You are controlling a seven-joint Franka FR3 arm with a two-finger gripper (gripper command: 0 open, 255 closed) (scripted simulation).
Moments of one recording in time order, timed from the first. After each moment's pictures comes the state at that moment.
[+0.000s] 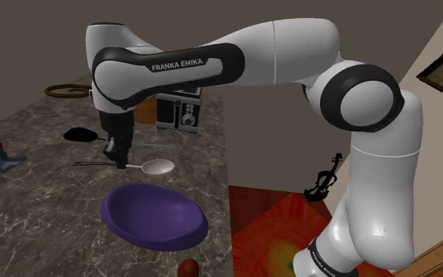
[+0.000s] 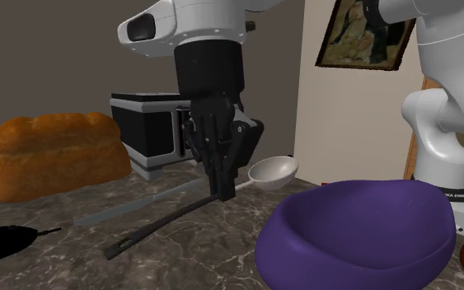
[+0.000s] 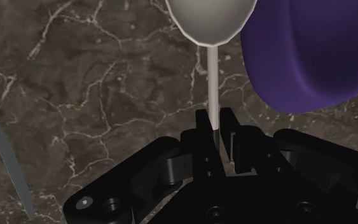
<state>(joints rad) 0.42 0.43 0.30 -1.49 -0.02 1.86 -0.20</state>
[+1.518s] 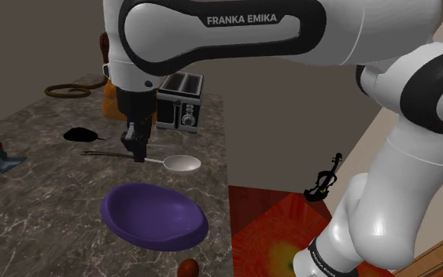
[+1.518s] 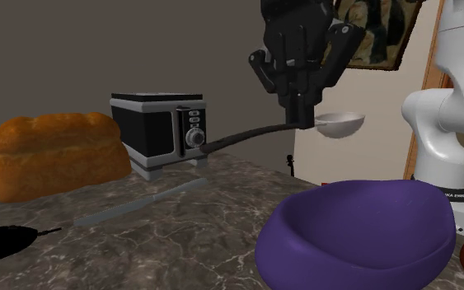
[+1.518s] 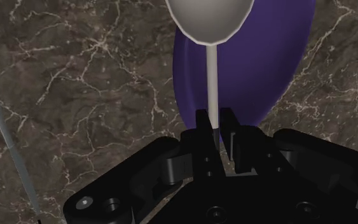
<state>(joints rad) 0.41 0.12 0.33 -1.70 0.07 1.77 -0.18</state>
